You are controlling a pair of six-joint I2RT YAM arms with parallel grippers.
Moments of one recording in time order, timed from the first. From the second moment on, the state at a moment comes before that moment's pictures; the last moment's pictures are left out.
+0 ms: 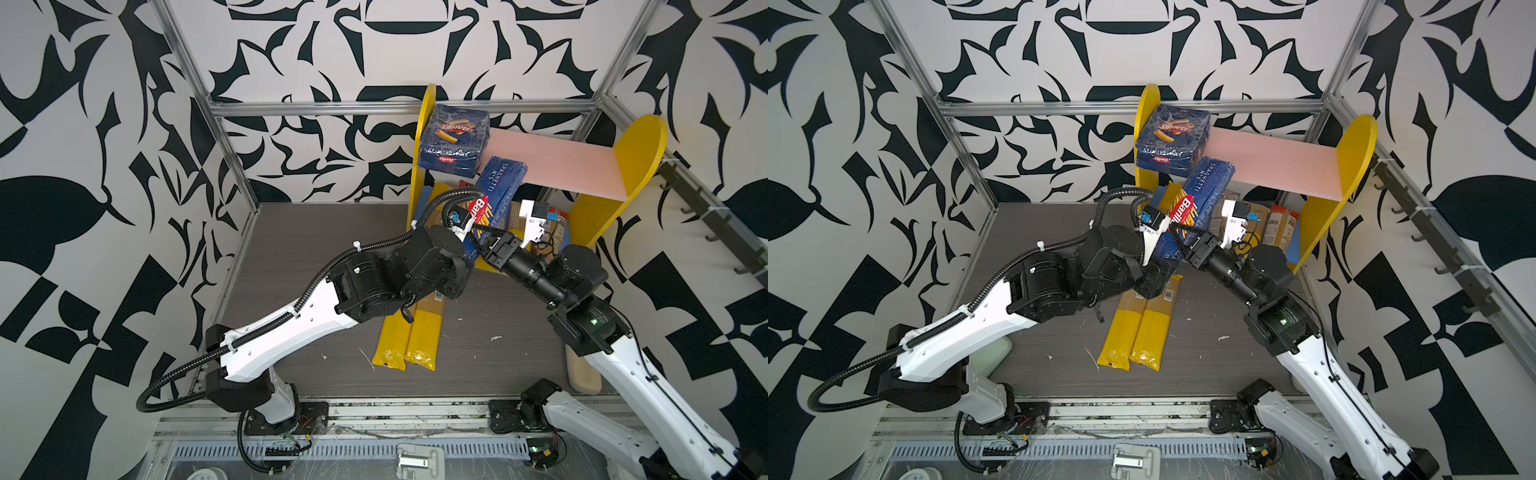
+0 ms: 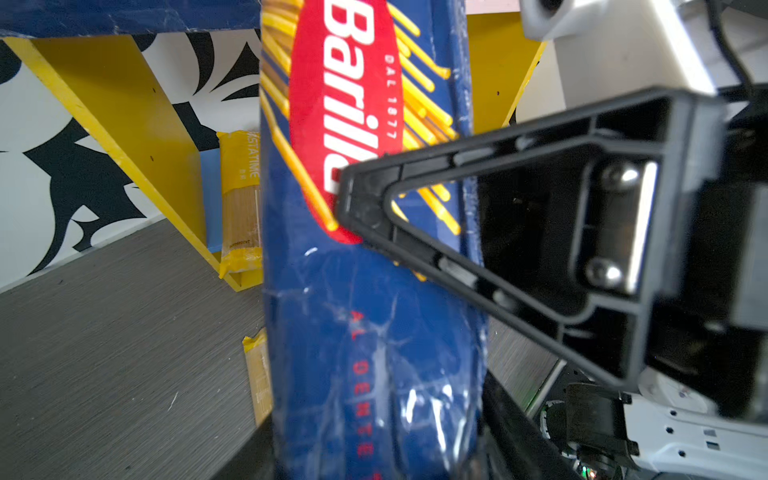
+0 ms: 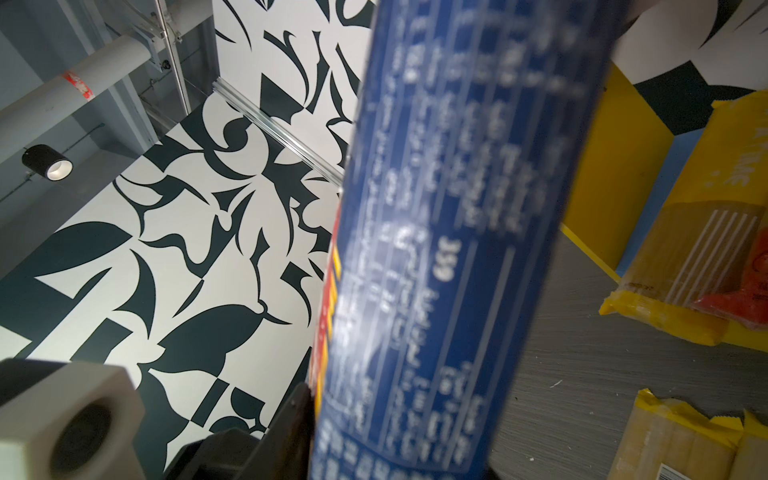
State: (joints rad) left arm -1.27 1.59 1.98 -0.90 -0.37 -0.32; right arm 0.49 0.87 1.03 -0.08 -0.28 0.97
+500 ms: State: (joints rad) left arm -1.28 1.54 1.98 -0.83 -0.39 -0.27; right arm 0.36 0.95 1.11 -0.26 -0.33 0.95
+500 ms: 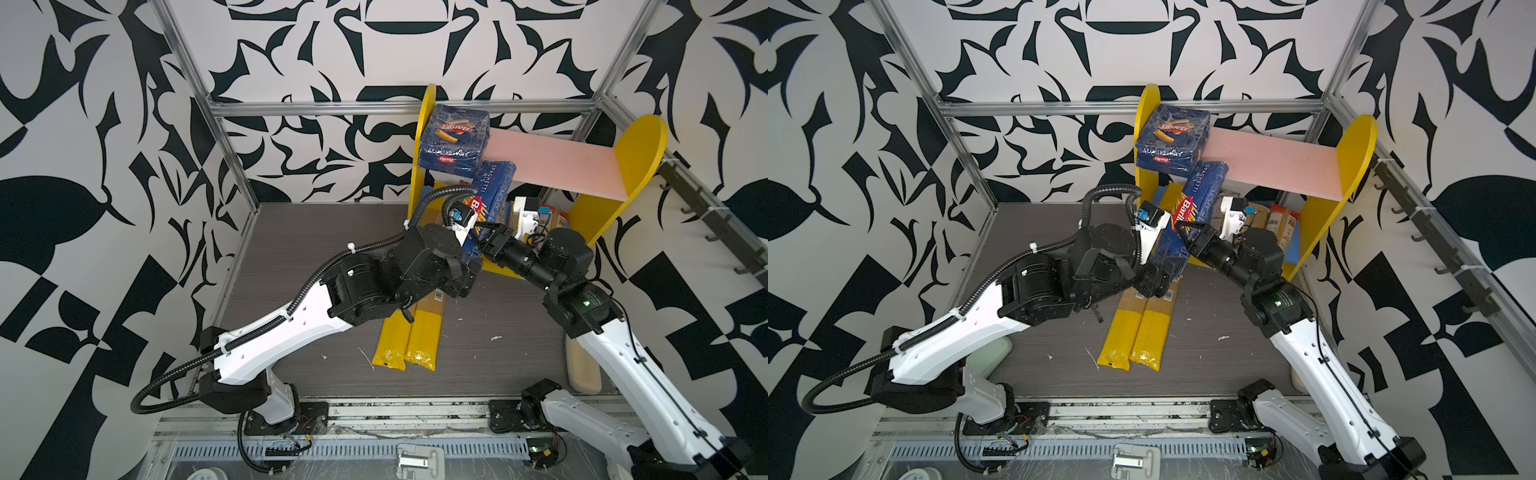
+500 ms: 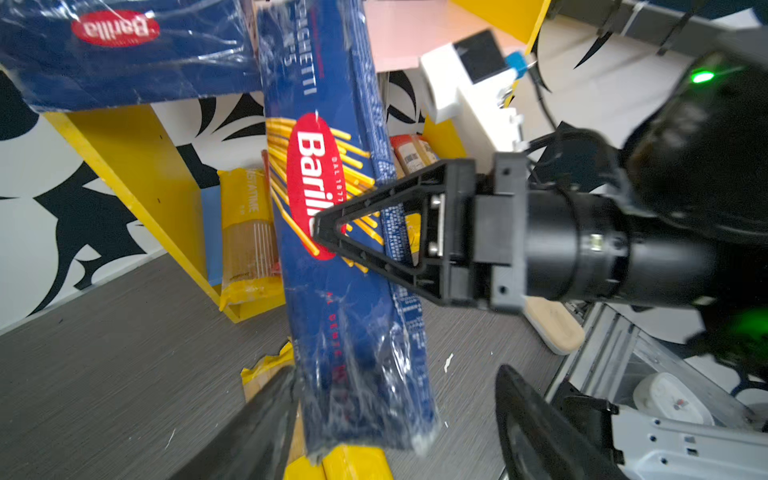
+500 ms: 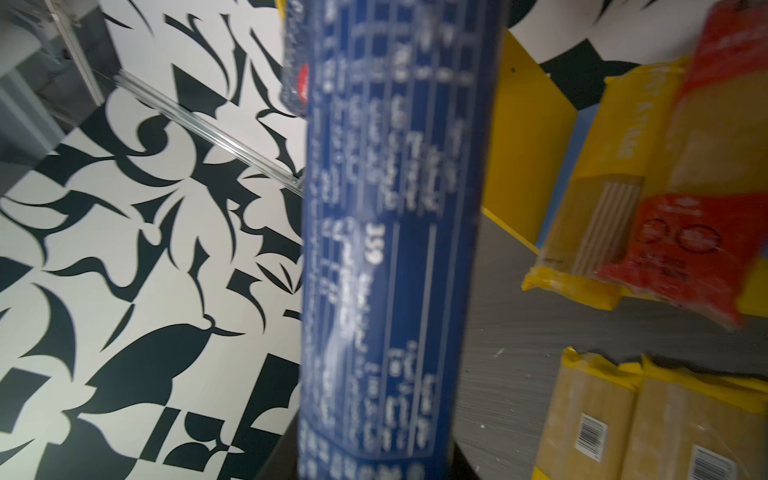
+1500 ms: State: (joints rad) left arm -1.29 1.19 1.73 -0.76 -0.51 -0.27; right arm 0.22 1.17 1.78 -0.61 -0.27 0.67
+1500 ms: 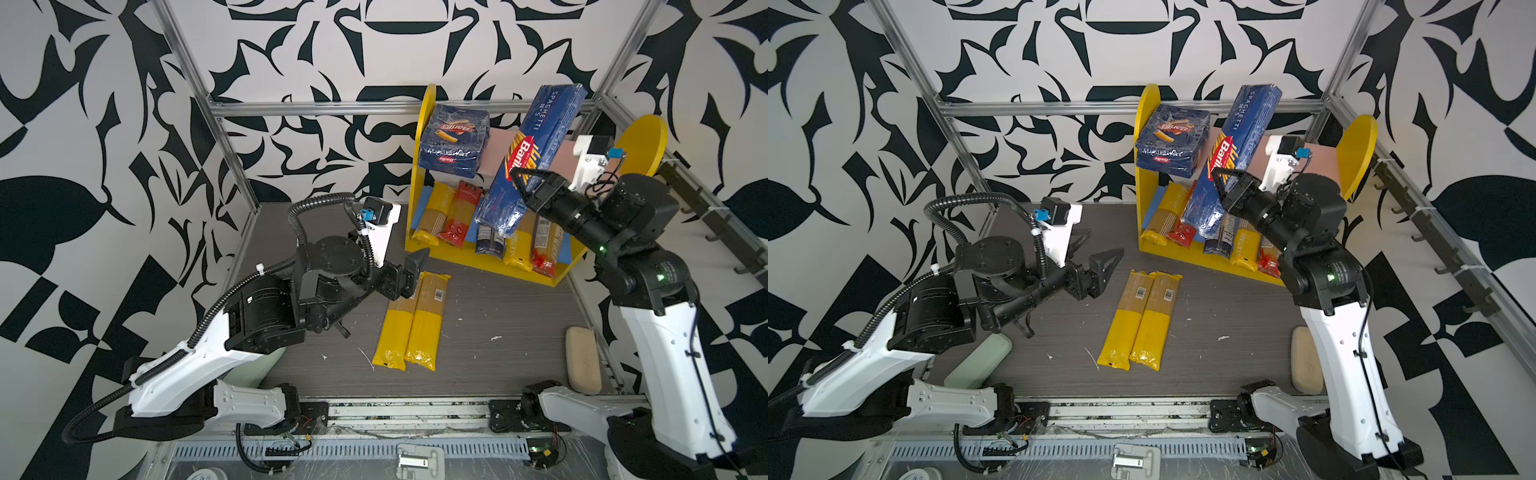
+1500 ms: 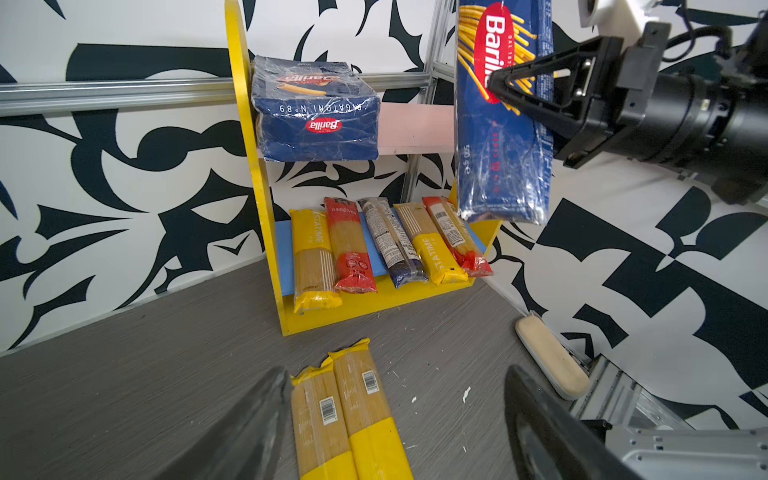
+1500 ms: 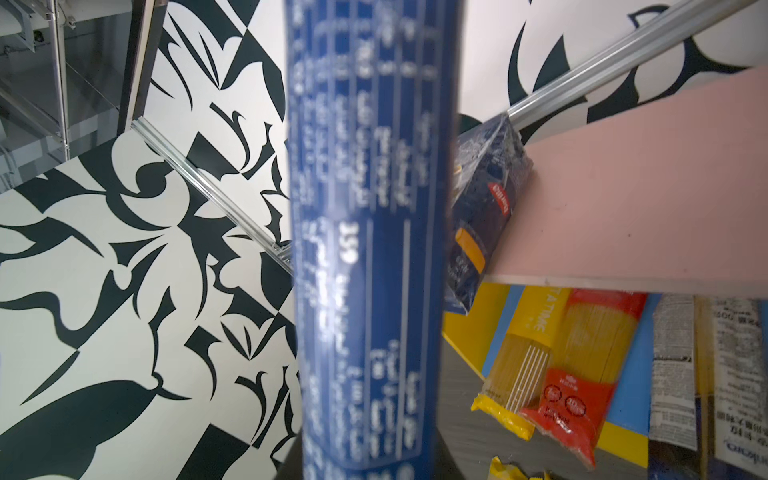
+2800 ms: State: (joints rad) left arm -1.25 1.21 1.71 -0.76 -0.56 -0.22; right arm -0.18 1.78 2.10 -0.51 -0.74 1.06
